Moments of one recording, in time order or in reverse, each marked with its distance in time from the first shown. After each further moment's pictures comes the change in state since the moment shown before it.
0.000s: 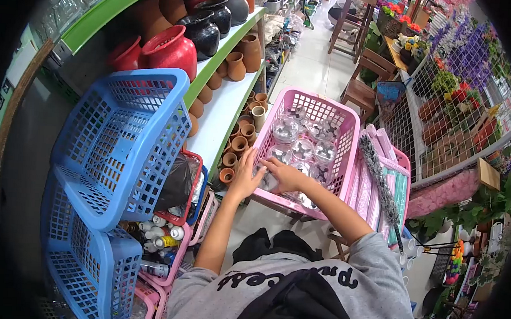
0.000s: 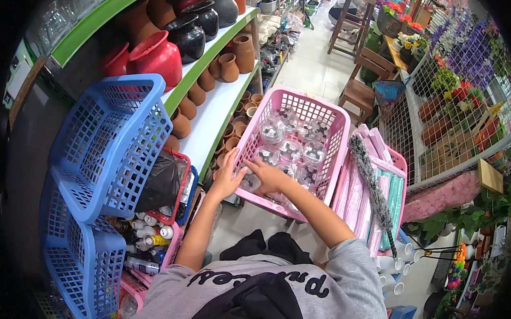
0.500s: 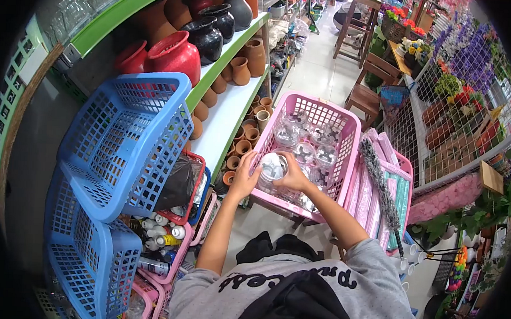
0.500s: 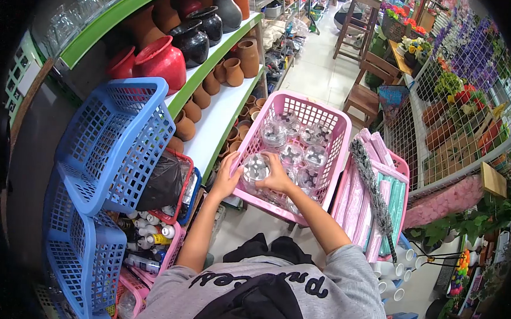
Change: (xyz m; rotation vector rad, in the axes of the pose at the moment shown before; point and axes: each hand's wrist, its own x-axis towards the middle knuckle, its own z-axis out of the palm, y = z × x) left_hand 0.003 0.004 -0.002 -0.093 0.079 -0.006; right_hand -0.004 0.031 0.020 0.410 0.504 0.083
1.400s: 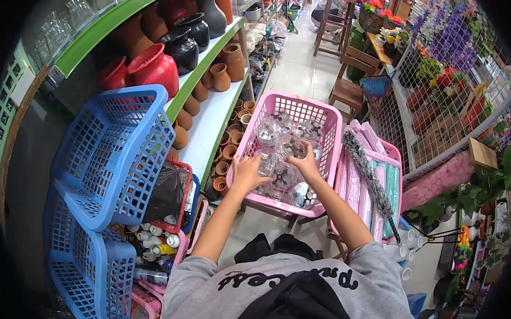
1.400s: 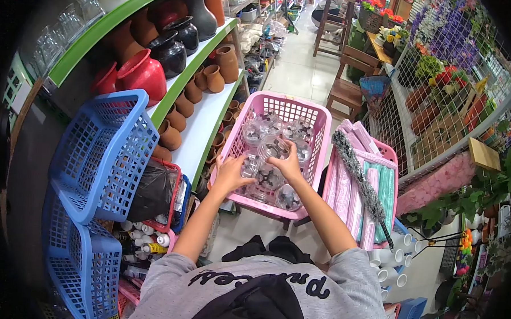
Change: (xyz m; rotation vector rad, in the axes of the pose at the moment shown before) left_hand 0.029 0.032 0.035 0.582 -0.311 0.050; right_hand -0.020 -0.007 -0.060 0.324 0.518 0.312
